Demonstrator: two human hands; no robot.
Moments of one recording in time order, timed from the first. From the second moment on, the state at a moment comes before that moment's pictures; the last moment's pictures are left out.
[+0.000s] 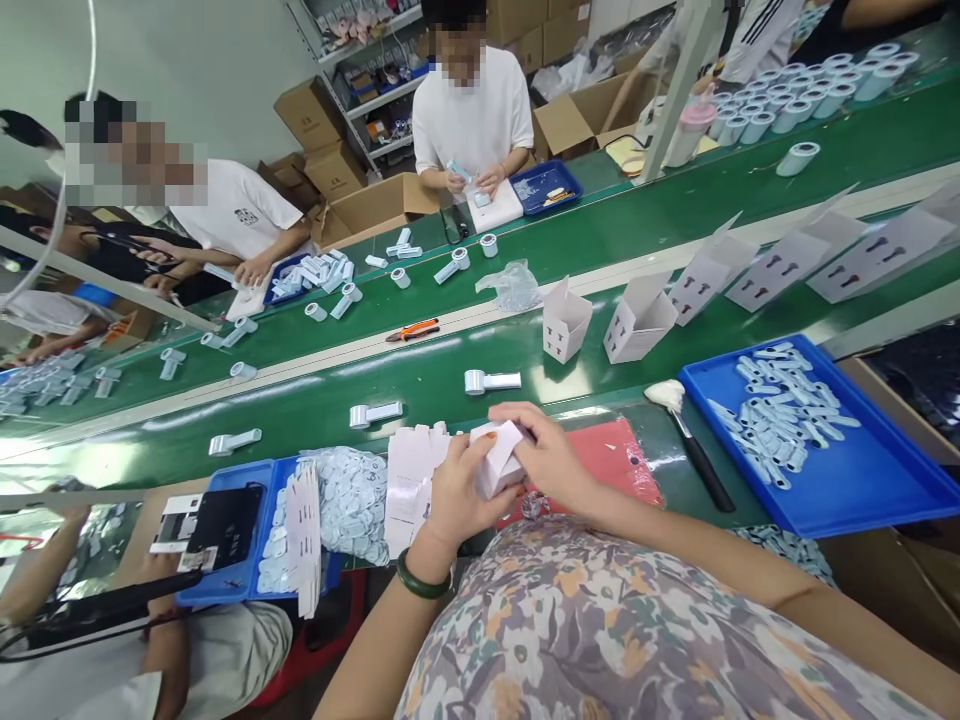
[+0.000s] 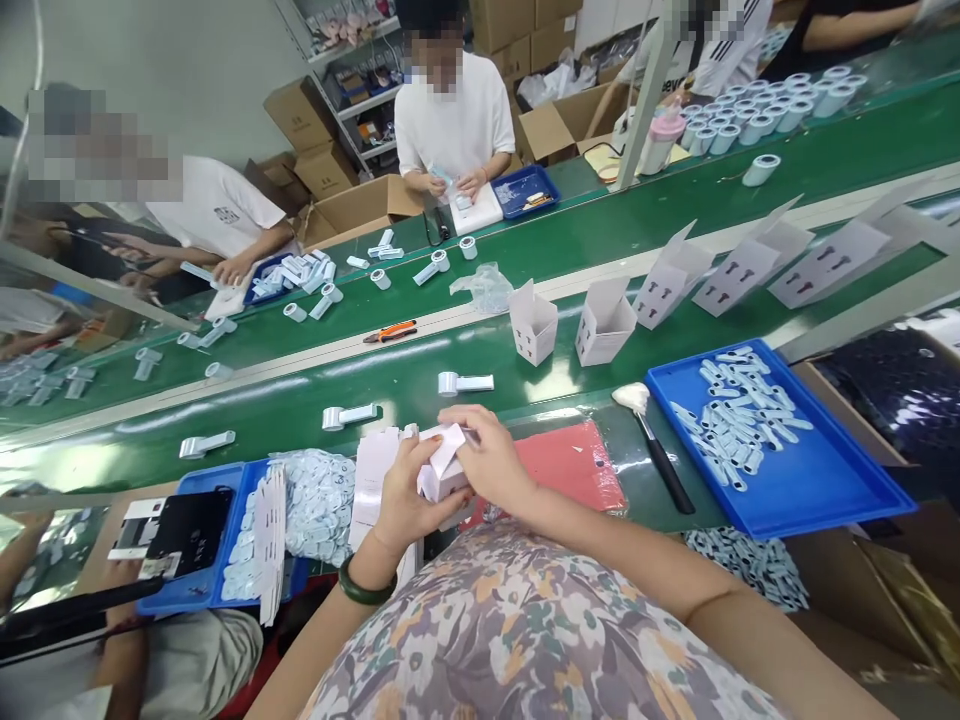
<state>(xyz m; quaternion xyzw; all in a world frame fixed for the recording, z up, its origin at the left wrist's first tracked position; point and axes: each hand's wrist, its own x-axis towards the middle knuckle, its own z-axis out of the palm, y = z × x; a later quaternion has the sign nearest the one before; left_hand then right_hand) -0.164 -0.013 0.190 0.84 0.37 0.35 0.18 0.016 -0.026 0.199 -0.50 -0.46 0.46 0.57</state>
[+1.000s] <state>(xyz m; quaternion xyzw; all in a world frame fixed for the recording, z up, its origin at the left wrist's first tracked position) -0.107 -0.019 0.232 0.42 0.46 0.43 0.66 0.059 -0.047 0.185 -0.44 -0.70 0.32 0.47</state>
